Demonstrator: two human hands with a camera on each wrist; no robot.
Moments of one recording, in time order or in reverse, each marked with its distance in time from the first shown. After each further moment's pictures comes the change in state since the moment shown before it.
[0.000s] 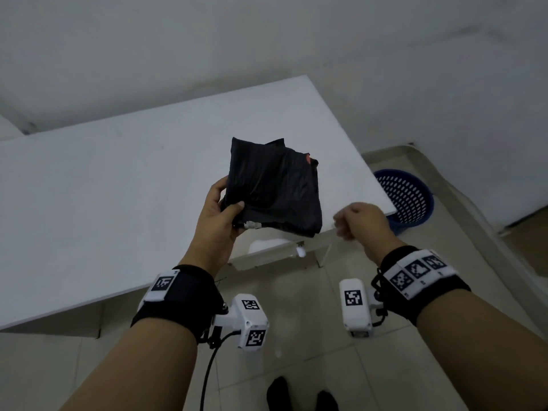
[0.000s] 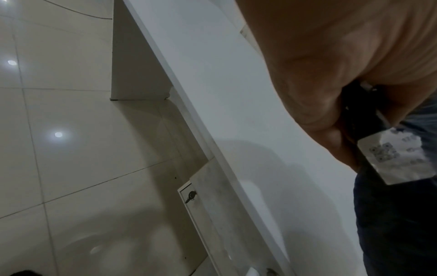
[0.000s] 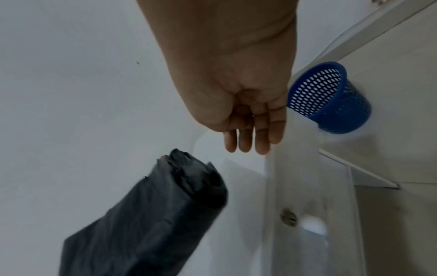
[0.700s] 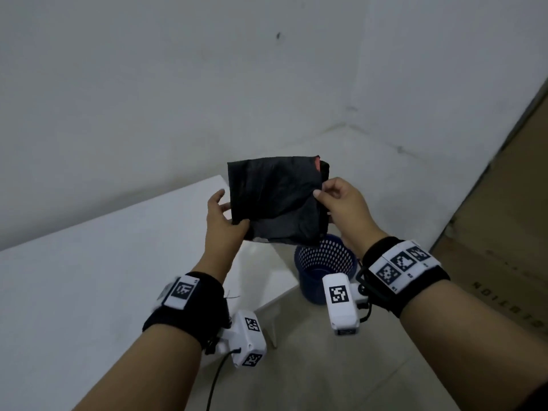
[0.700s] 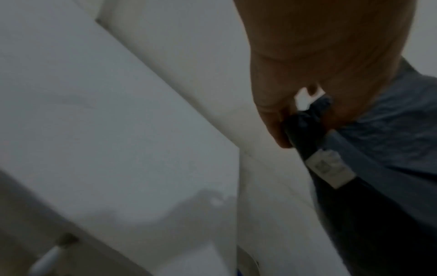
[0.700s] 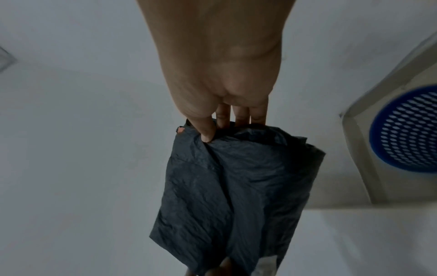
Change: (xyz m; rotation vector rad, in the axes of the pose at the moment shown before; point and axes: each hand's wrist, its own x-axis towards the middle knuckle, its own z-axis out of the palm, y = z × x) left_hand 0.060 0.056 0.241 0.453 -0.064 0.283; right_hand -0.009 -0.118 -0.201 0.283 0.267 -0.532
